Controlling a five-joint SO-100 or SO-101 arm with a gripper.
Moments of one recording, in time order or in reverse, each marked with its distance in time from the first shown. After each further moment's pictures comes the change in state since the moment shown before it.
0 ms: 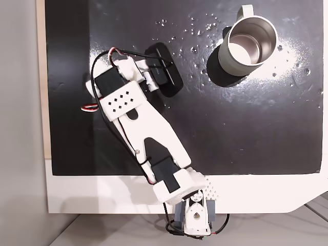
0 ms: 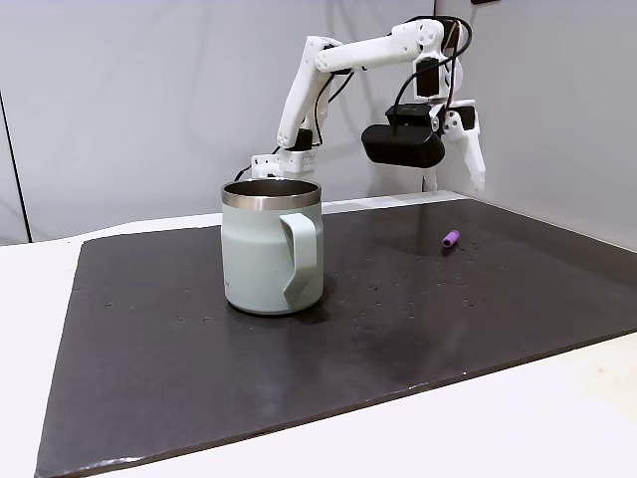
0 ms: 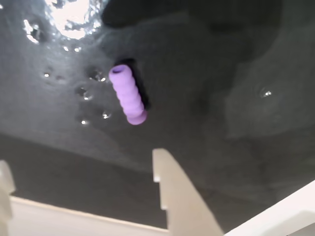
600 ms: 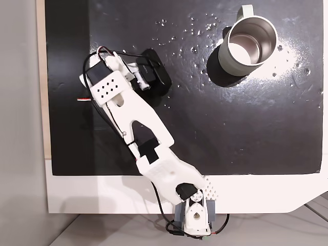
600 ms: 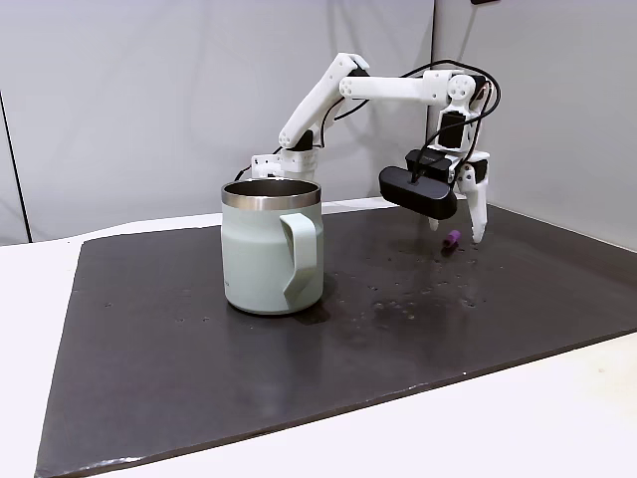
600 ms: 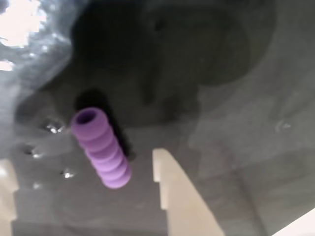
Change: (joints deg) arm -2.9 -19.0 -10.0 0.9 0.2
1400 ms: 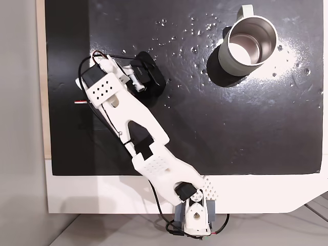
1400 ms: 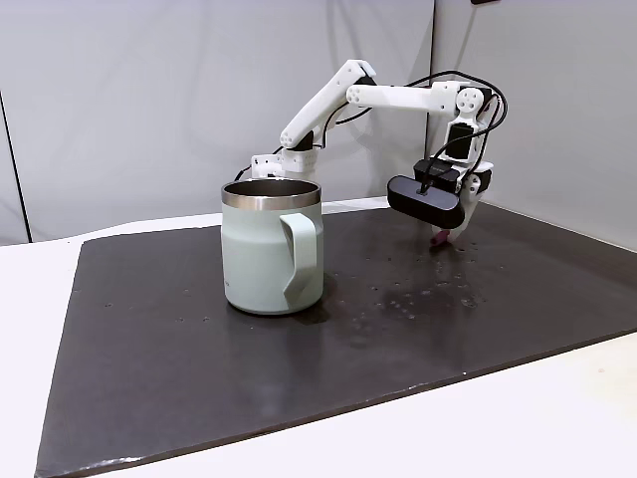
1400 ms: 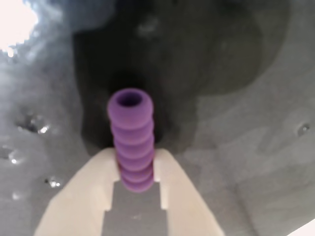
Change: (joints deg) arm -1.9 -4.3 -3.2 -0.1 -0.1
